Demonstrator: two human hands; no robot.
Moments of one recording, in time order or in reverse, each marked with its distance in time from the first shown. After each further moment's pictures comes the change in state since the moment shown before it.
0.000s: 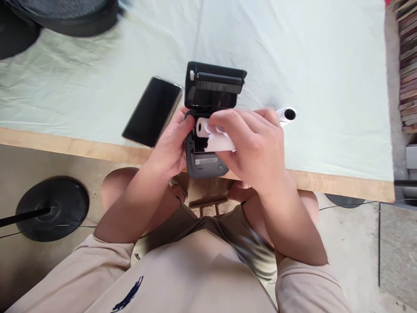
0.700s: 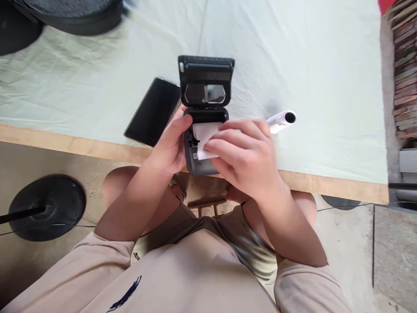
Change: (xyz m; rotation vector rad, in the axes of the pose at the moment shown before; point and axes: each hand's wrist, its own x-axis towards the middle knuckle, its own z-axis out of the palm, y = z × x) left_hand 0.000 0.006 -0.001 -0.033 -0.039 0.003; right_hand -0.010 0.000 0.003 0.141 -0.013 -0.109
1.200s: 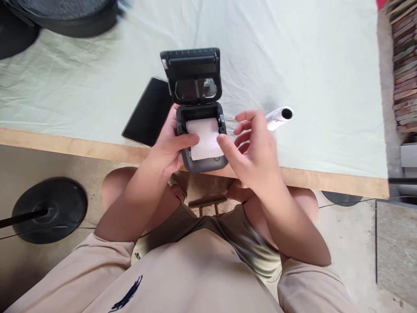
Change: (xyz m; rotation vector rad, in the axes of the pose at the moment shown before) left_hand 0.012 -0.014 -0.024 0.177 -0.007 0.115; right_hand -0.022 0.008 0.016 0.379 0.207 0.496
